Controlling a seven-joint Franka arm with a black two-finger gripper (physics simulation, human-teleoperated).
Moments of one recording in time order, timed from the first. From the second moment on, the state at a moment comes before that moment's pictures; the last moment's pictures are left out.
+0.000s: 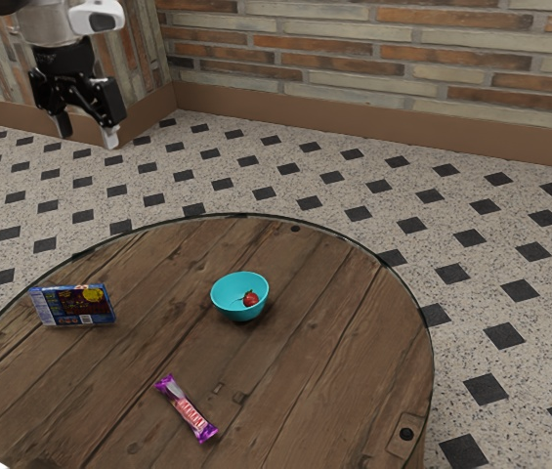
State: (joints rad) arm -0.03 -0.08 0.10 -1.53 0.04 1.45 0.07
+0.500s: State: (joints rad) arm -0.12 0.23 0.10 -1.81 0.11 1.86 0.10
